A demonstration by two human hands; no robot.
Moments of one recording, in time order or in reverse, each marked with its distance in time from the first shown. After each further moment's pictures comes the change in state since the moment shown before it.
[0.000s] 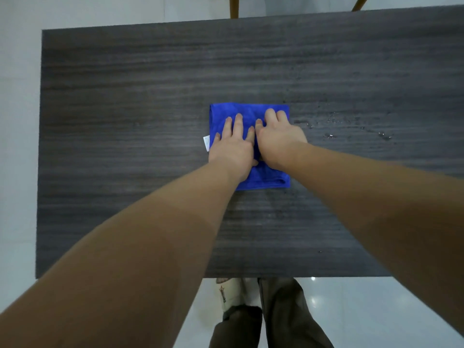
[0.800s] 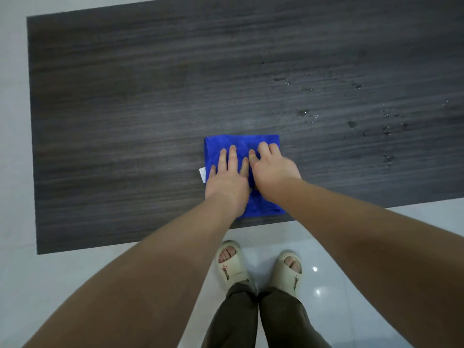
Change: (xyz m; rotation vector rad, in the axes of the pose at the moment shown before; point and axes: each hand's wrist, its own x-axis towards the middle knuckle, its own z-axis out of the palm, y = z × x) left_hand -0.135 0.024 0.100 0.085 -0.085 0.063; right_hand -0.145 -0.049 0.091 0.083 0.006 0.026
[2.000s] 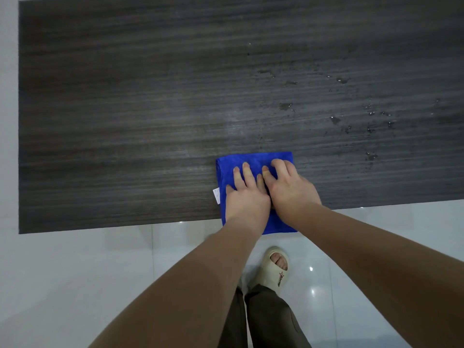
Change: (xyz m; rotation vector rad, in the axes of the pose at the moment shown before) left_hand -0.024 0.105 0.026 0.033 0.007 -0.054; right_hand -0.062 0.070 0.045 0.056 0.052 -0.074
